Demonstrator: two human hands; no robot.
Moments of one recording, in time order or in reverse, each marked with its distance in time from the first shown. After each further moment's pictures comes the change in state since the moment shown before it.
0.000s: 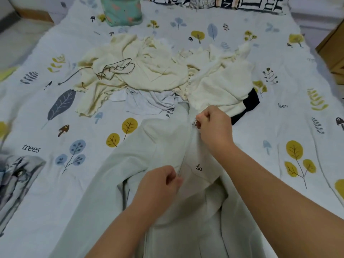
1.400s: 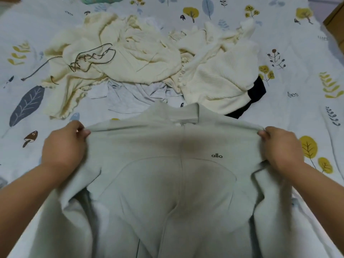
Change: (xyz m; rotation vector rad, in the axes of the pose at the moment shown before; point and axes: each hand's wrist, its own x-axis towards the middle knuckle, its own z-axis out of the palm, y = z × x) left_hand 0.132 -0.104 -0.108 0.608 0.391 -0.114; right_hand 0.045 0.144 -0.069 -0.713 0.022 0.201
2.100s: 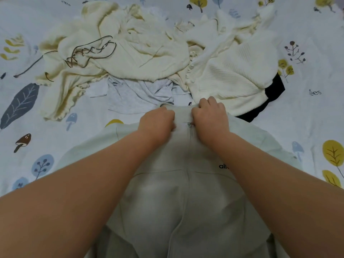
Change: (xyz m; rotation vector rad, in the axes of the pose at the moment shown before) left_hand 0.030 0.153 0.063 0.071 -0.357 0.487; right_hand 0.023 -0.156 0.059 -0.298 0.072 -0.642
